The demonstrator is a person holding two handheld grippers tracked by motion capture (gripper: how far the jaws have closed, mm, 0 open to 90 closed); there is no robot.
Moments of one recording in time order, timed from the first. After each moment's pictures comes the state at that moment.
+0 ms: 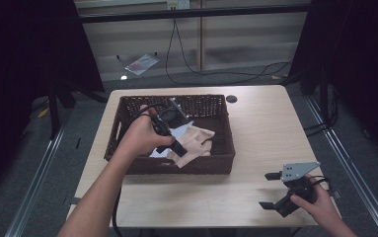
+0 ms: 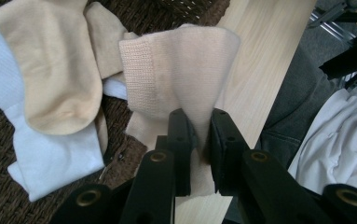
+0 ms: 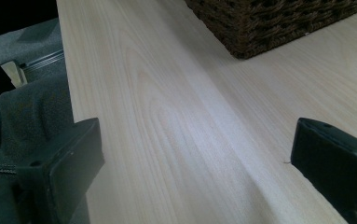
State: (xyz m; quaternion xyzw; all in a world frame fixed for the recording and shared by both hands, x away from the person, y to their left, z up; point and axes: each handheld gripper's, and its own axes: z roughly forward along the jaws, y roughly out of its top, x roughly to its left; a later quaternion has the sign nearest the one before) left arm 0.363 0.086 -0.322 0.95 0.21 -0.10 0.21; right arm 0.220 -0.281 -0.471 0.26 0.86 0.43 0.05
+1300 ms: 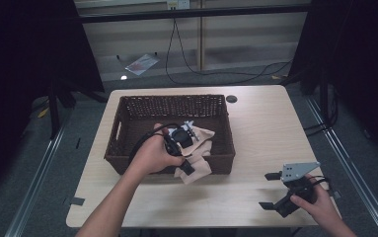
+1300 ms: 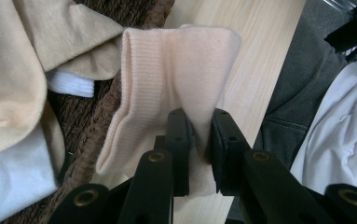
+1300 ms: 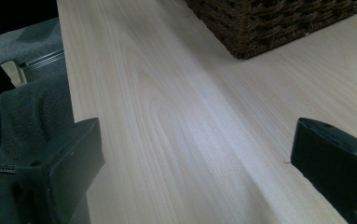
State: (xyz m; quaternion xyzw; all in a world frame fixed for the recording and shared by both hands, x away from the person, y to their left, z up) left arm 0.338 0.064 -0.369 0.96 0.18 -0.12 0.18; right arm 0.220 -0.281 -0.471 0.26 0.86 0.43 0.05
